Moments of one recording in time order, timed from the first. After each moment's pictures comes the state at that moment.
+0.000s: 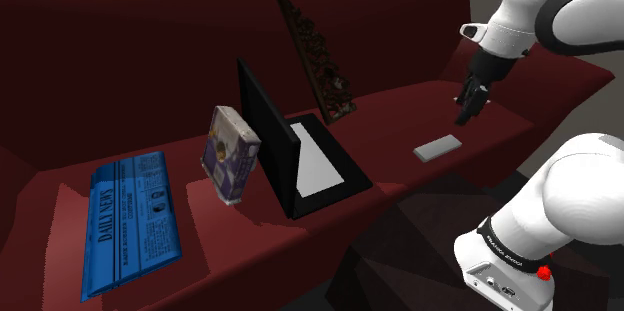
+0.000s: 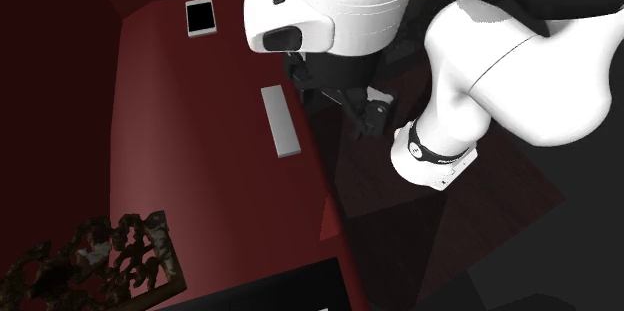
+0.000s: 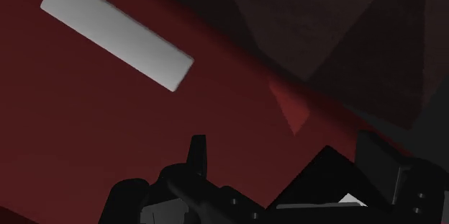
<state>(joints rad) 0.04 -1.05 -0.21 -2.82 -0.21 1.78 -0.44</state>
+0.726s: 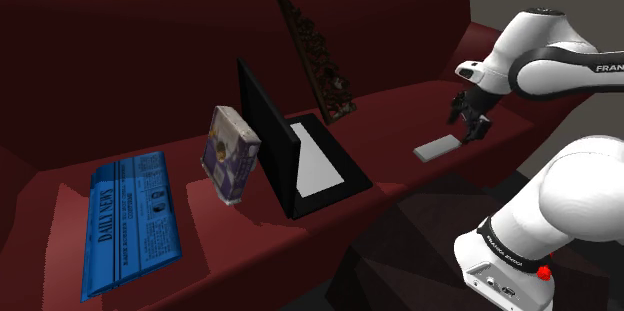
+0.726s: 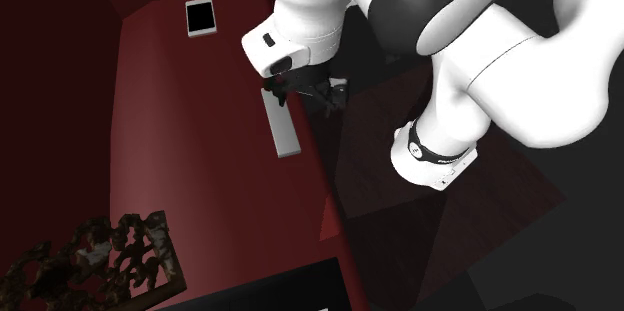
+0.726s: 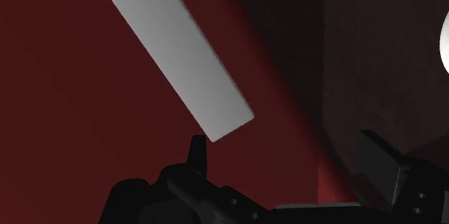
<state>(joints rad) -0.04 -0.92 -0.62 -2.97 -0.58 2.11 -0.97</state>
